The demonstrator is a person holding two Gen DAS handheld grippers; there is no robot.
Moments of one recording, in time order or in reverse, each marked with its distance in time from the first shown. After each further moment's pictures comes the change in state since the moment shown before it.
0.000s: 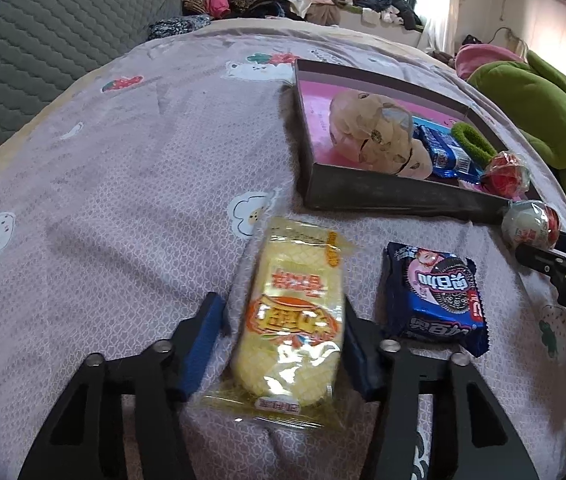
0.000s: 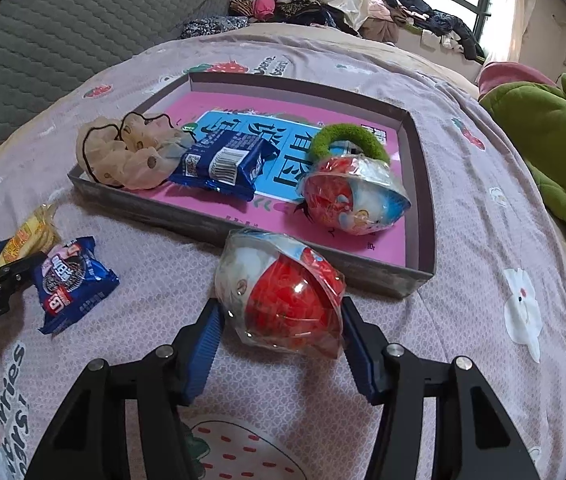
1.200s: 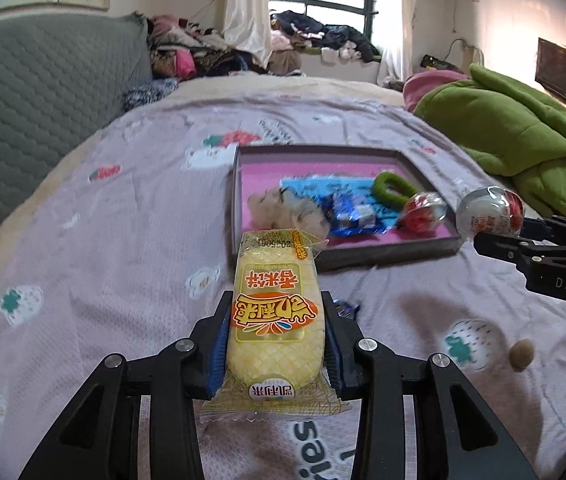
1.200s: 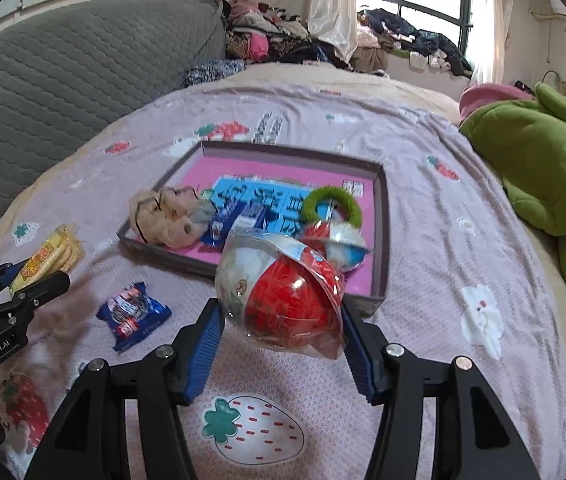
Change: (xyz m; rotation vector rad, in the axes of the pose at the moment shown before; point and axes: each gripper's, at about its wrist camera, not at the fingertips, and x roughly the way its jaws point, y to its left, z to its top) left arm -0.095 -0.055 0.013 0.122 -0.187 -0.044; right arm -0.087 -0.010 0.010 0.058 -0.138 0.035
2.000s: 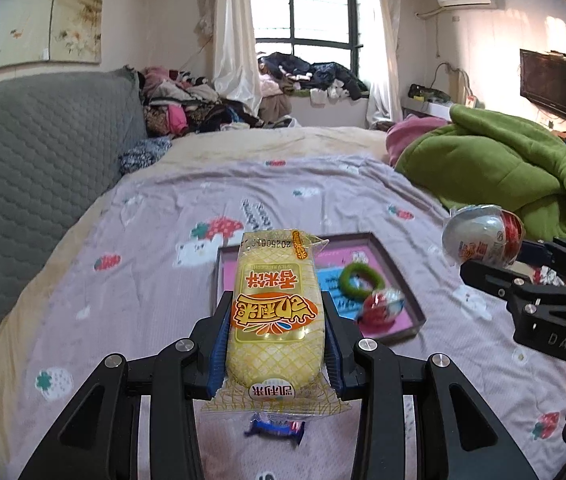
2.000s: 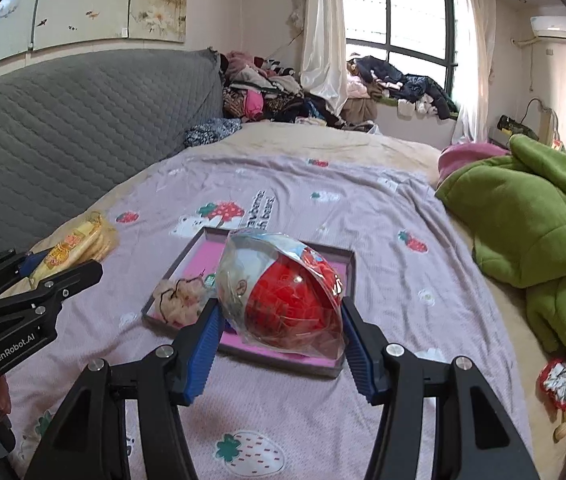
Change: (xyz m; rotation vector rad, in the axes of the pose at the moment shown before) left arm -0.062 -0.050 0.102 0.054 -0.146 0.011; right arm -0.091 -0.009 0.058 0.005 -0.183 -0.024
